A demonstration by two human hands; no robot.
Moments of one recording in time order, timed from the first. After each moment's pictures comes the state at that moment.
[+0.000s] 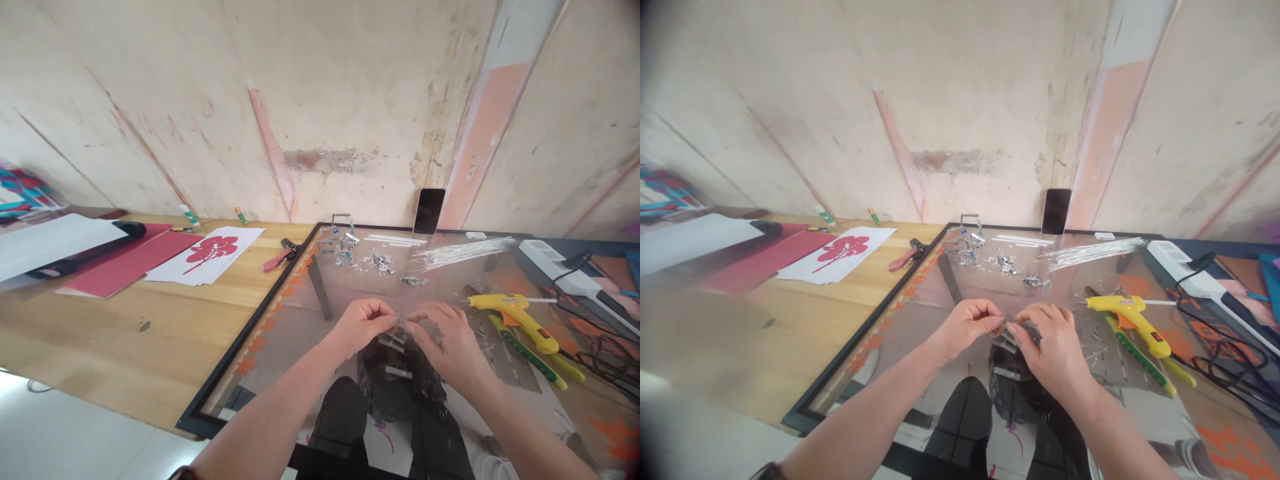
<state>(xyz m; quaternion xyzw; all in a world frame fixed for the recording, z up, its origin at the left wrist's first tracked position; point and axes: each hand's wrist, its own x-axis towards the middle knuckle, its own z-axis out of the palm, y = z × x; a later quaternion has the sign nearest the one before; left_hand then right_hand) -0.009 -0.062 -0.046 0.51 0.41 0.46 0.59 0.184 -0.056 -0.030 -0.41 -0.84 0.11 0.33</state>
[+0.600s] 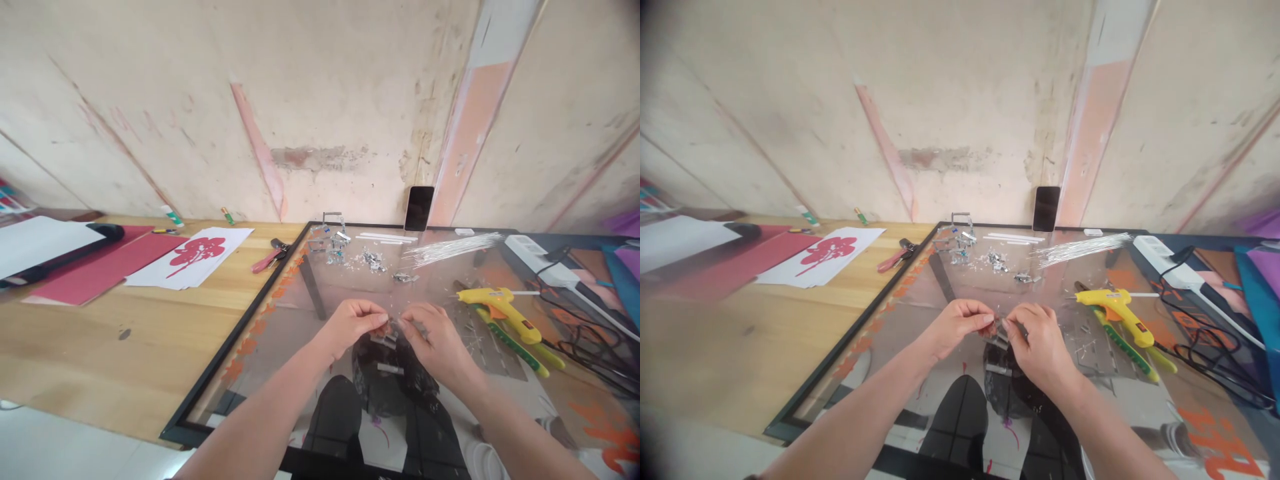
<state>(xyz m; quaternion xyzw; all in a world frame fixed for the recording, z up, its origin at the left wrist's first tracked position) -0.010 -0.061 -0.051 0.49 0.40 0.45 0.63 0.180 -0.058 -0.031 -0.41 -0.83 0.18 0.32</state>
